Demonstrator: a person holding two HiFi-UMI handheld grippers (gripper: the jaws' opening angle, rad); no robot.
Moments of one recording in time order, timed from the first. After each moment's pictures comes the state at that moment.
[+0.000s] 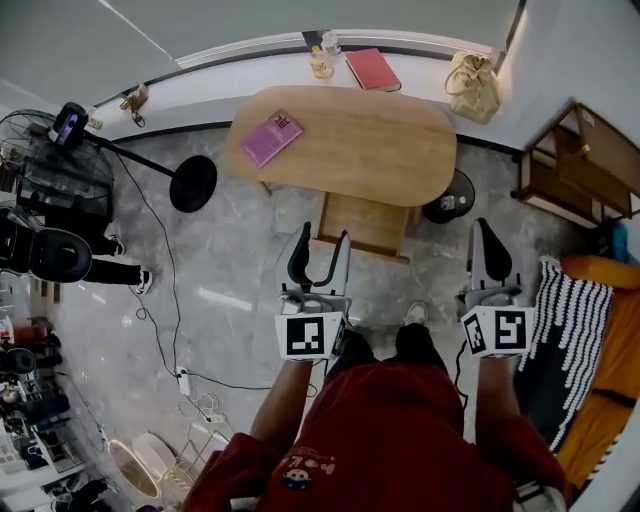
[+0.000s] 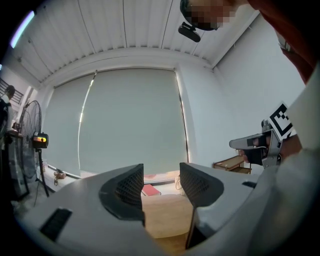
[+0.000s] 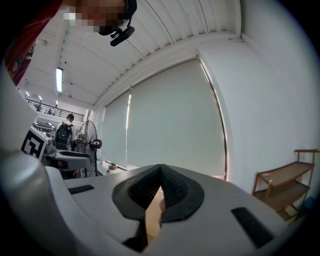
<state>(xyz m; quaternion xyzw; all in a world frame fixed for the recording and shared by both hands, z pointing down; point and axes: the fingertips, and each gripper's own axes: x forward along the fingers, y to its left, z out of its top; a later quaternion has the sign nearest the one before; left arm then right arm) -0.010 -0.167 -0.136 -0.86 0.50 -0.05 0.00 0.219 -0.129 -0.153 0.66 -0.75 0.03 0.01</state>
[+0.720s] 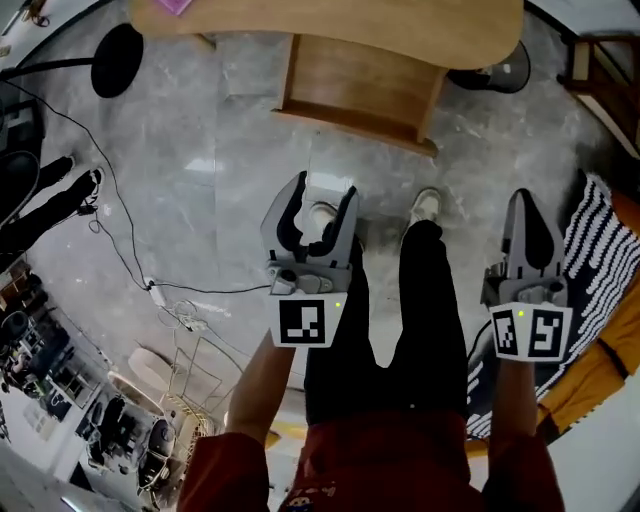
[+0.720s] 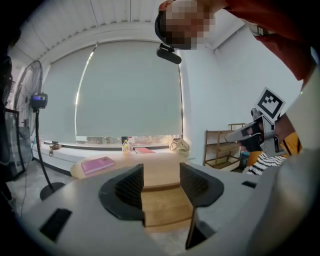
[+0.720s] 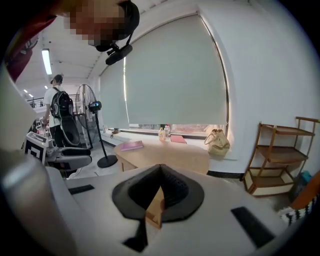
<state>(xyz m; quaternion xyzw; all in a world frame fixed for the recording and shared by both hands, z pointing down) -0.039 -0.154 0.213 -0.87 0.47 -0.14 -0.07 0.188 -0.127 0.187 0.64 -0.74 0.17 0.14</state>
